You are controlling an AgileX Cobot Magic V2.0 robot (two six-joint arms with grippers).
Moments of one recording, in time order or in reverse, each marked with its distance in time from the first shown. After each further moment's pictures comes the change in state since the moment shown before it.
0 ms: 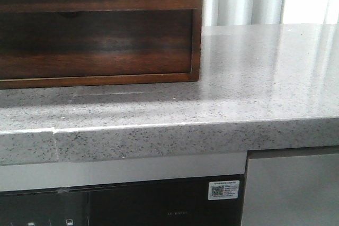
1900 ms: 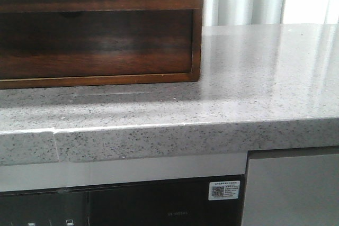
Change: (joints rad) left arm 0.082 -0.017 0.130 -0.776 0.263 0.772; right arm 0.000 -0.002 0.000 0.002 0.000 0.000
